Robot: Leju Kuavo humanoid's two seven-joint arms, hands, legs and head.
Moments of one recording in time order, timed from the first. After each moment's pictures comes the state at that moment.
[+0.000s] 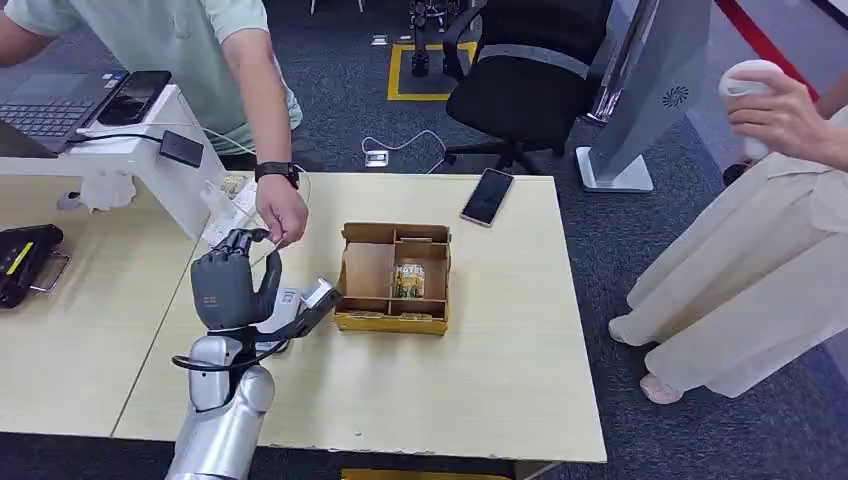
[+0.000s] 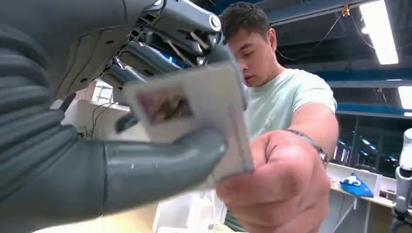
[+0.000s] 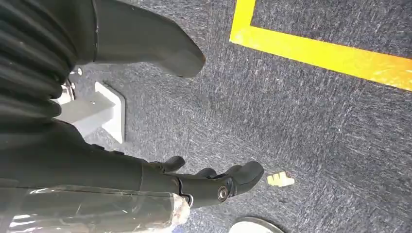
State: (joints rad) left arm -0.27 -0.22 0.05 -1.24 -1.40 0.70 -0.35; right arm -0.05 0.18 -0.80 -0.19 1.46 -0.46 -0.18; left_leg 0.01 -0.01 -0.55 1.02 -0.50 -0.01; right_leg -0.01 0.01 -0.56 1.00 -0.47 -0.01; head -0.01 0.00
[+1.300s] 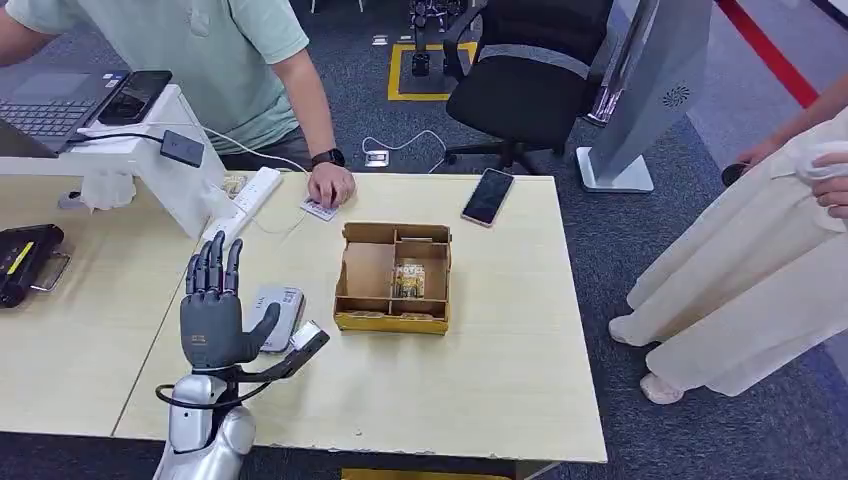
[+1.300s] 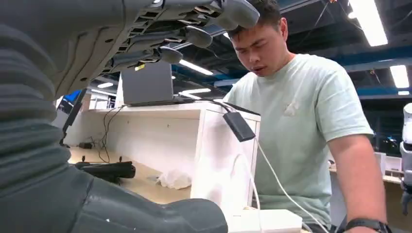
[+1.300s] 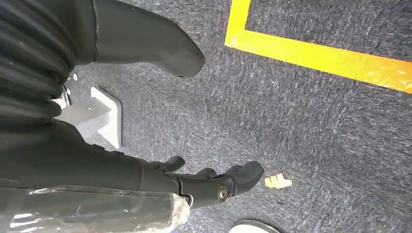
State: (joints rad) left arm -0.11 -0.12 0.00 -1.33 -1.39 0.70 -0.33; right arm -0.05 0.18 -0.79 -0.19 1.42 -0.46 -0.21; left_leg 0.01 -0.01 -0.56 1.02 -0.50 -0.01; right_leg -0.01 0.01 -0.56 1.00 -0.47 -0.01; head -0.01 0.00
